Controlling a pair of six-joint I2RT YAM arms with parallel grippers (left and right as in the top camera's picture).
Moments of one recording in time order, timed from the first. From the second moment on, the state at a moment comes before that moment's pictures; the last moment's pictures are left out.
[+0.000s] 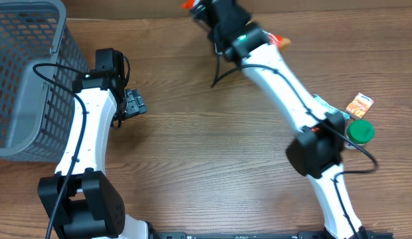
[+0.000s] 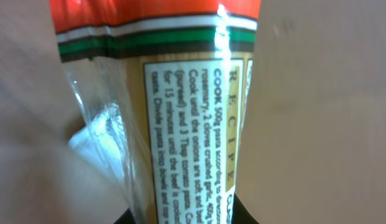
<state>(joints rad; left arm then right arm) 0.10 1.69 1.39 -1.09 -0.28 -0.35 0.59 2.39 2.42 -0.69 0.49 -0.62</state>
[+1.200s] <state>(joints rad) 0.10 1.69 1.39 -1.09 -0.28 -0.35 0.63 2.73 2.42 0.22 0.55 -1.21</state>
